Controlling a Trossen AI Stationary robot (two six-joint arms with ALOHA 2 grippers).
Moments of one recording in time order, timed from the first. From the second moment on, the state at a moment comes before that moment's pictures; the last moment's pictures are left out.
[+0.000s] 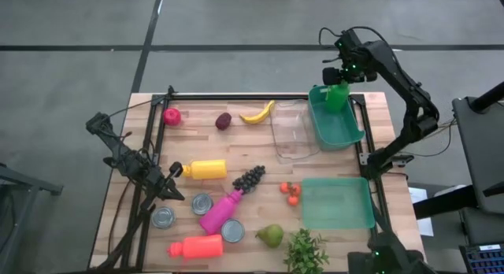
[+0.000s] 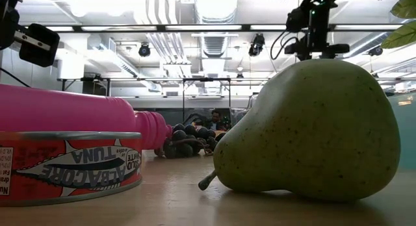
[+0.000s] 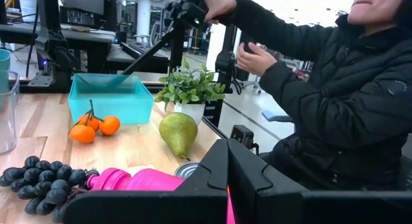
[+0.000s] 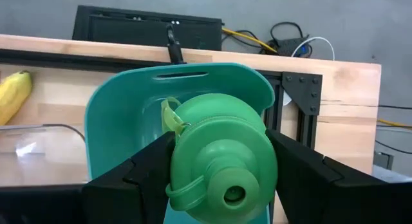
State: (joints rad) left arm -0.76 0.06 0.00 0.05 -0.25 -0.16; right arm -1.05 1.56 1.60 -1.30 0.17 0.44
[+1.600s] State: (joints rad) left arm -0.76 0.06 0.00 0.05 -0.25 -0.16; right arm -1.06 1.73 1.60 -1.23 0.17 0.46
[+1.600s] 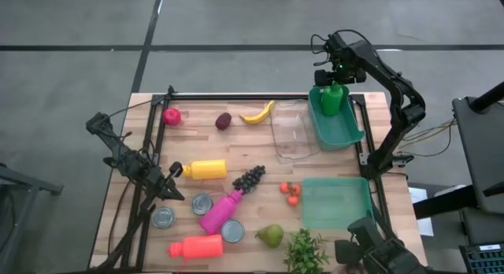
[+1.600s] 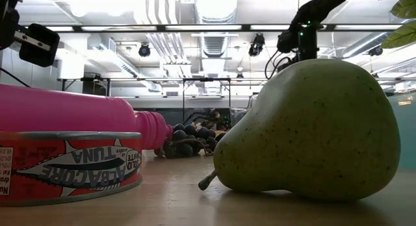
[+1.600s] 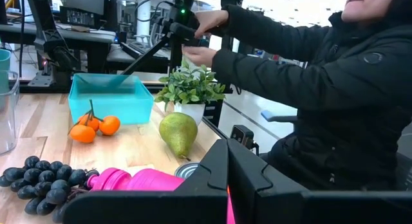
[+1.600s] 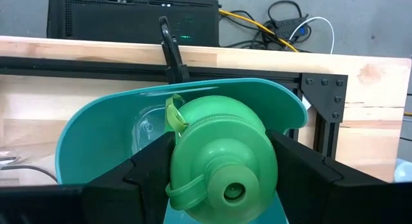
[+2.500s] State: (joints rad) left arm -0.76 0.06 0.00 0.05 -0.25 -0.16; right arm -1.06 1.73 1.60 -1.28 0.18 0.46
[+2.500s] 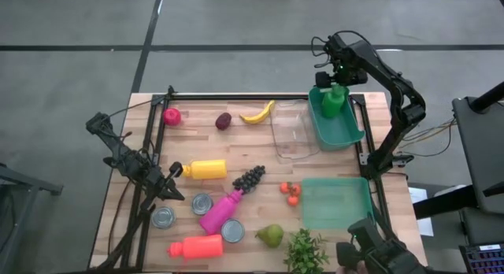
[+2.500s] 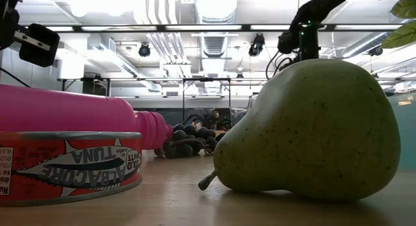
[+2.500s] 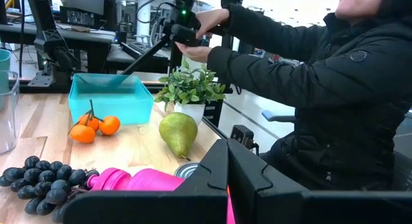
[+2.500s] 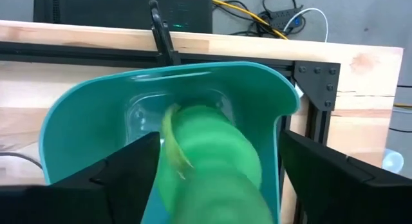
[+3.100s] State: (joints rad) left arm -0.76 0.06 0.00 0.05 -0.25 -0.16; right arm -1.06 1.73 1.60 -1.28 0.21 0.45
